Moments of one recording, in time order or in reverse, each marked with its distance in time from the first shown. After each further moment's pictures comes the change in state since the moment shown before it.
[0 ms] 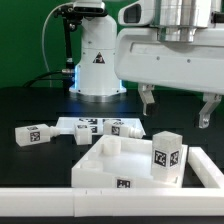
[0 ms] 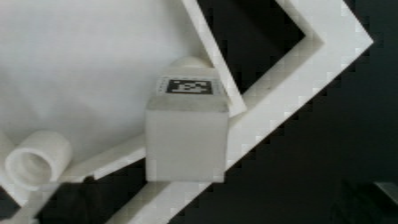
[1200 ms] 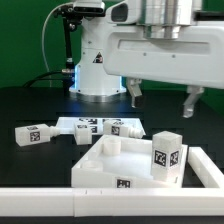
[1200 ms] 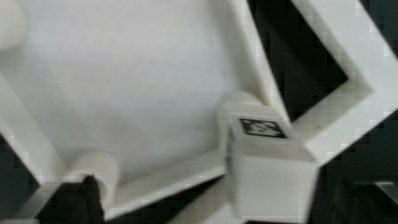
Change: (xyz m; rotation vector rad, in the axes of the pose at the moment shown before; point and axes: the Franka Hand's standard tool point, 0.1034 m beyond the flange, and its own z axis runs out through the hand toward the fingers) arm -0.027 0.053 -0.005 0.008 -0.049 0.054
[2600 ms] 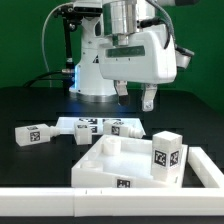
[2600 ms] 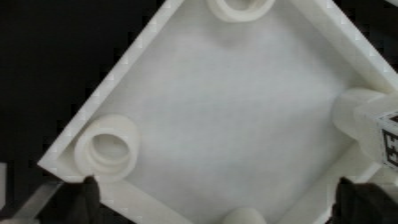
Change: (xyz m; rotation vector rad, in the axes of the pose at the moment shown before) arm -0.023 0.062 0.010 0.110 -0.017 0.366
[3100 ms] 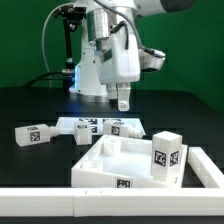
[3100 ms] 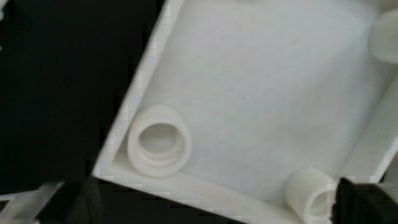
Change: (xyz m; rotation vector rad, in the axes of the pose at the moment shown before) arm 0.012 0.032 0.005 0.082 0.020 0.223
